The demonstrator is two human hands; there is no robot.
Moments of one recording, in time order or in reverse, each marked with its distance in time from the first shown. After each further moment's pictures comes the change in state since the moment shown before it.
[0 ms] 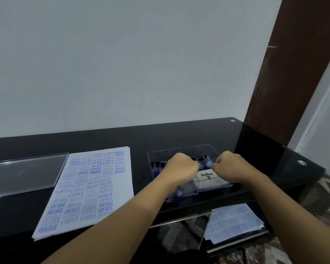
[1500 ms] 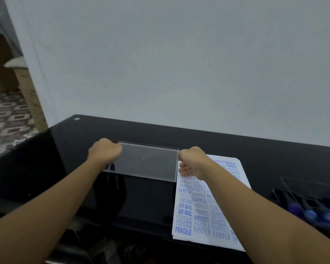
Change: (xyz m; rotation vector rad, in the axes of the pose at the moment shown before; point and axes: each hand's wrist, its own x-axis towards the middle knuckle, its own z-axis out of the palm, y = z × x) left_hand -0.092 -0.279 -0.400 0.184 0.860 -0.515; right_hand -0.011 -0.392 0.185 0.711 -0.510 -0.099
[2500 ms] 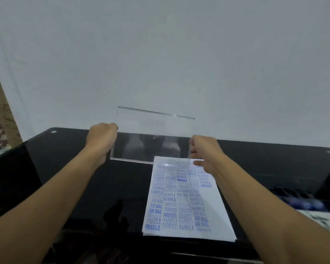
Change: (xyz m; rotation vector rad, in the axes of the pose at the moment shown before) left_hand -0.060 0.096 -0.011 -0.557 0.093 0.118; right_hand -0.051 -0.010 -0.099 0.272 0.270 -0.119
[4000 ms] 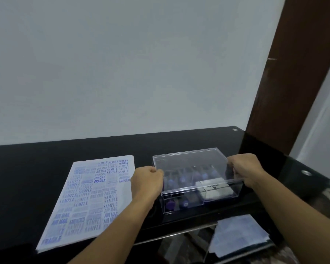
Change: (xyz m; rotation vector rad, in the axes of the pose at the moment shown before) left_hand -0.252 0.009 0.245 0.108 -0.450 0.012; right_hand -0.022 0.096 -0.343 -0.186 0.574 0.117
